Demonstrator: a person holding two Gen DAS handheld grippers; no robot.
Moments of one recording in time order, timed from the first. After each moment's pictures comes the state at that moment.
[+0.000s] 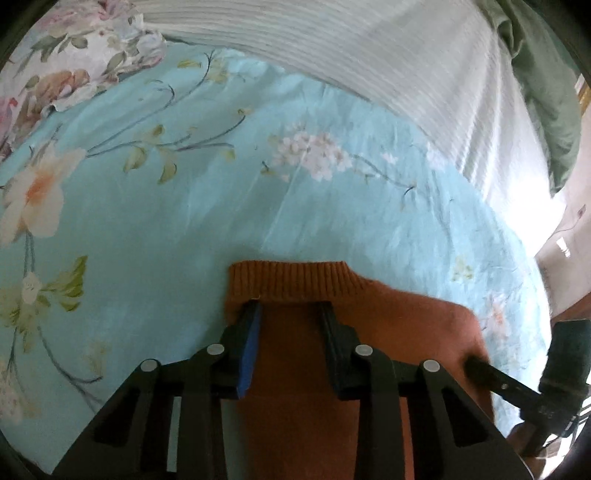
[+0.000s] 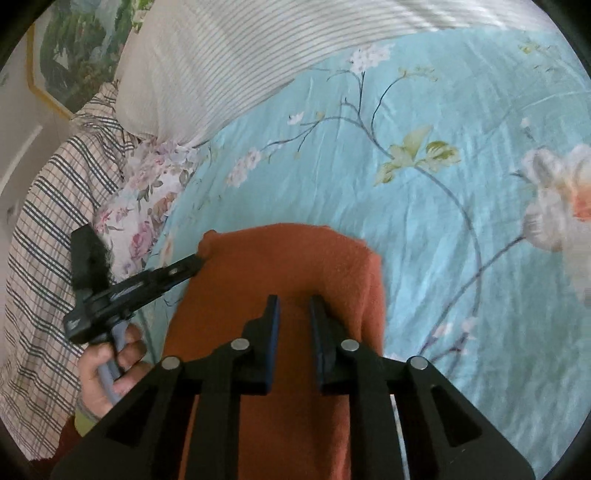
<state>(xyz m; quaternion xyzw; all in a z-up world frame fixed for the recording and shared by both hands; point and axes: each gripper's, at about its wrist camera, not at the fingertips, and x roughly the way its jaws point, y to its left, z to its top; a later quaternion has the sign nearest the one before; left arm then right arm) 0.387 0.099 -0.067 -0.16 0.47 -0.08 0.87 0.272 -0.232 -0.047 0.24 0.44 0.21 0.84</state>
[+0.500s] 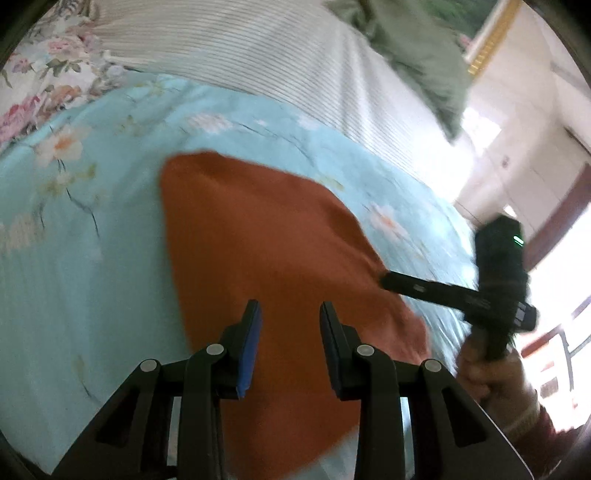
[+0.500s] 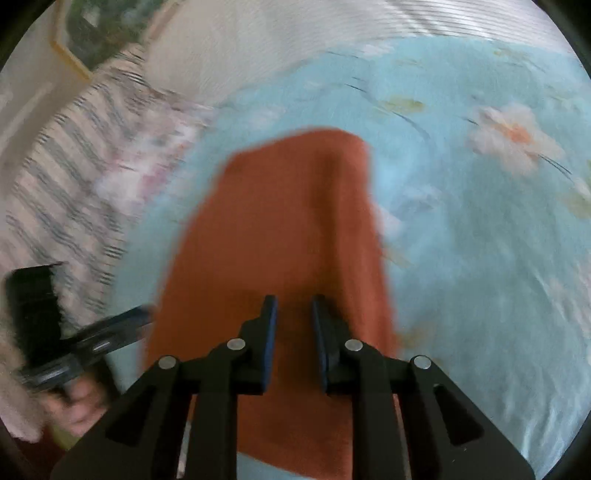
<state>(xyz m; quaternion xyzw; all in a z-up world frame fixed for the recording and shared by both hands) 0.181 0.054 -0.030 -0.15 0.42 -0.22 0.87 0.160 -0.228 -0.056 0.17 0.46 0.20 0.85</state>
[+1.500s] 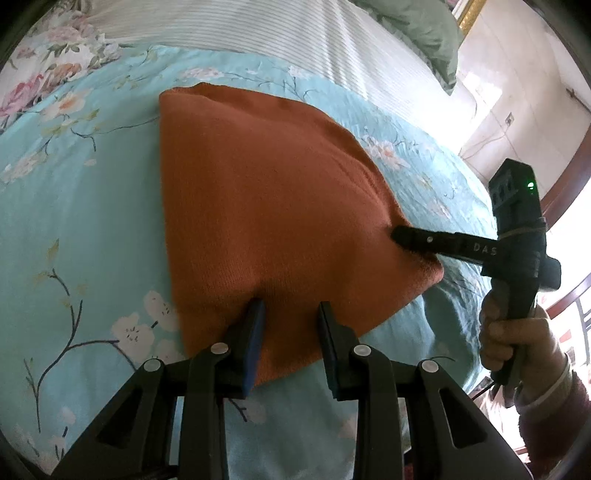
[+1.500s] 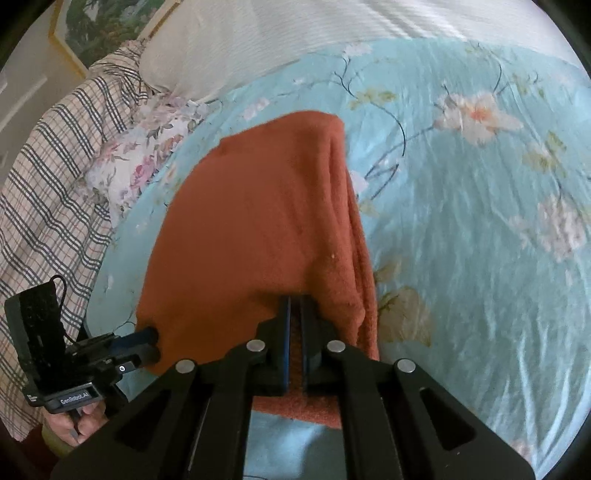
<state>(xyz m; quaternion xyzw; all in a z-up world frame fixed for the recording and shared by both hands) 0.128 0.032 -0.073 -0.10 0.46 -0.20 0.86 0.118 -0.233 -0.050 0.16 0.45 0.18 0.86</state>
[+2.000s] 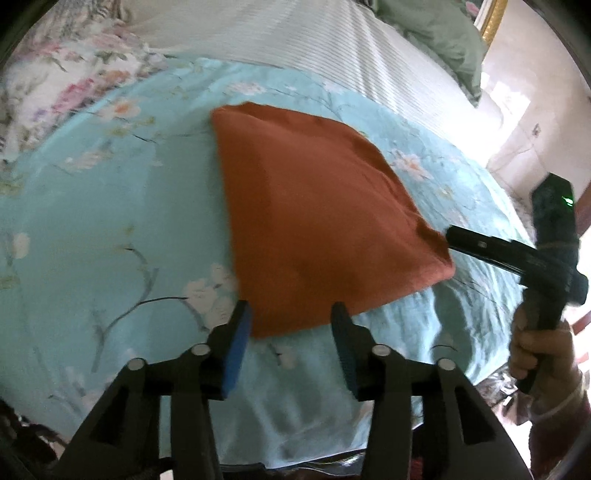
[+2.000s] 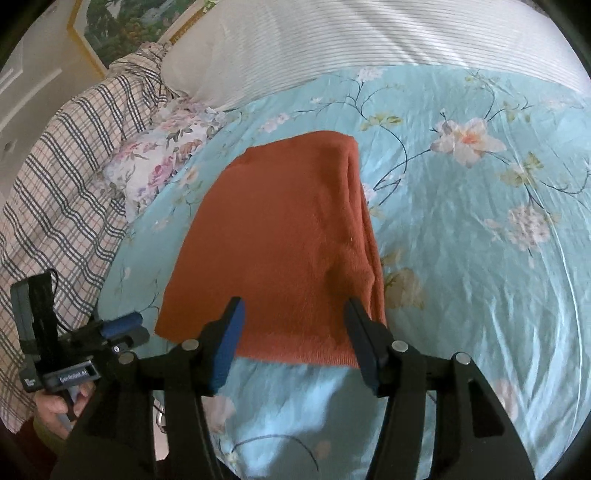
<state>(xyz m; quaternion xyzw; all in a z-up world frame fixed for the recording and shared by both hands) 0.086 0.052 -0.041 -0.08 0.45 -0.12 0.88 0.068 -0.227 -0.020 0.14 0.43 0.19 0.87</state>
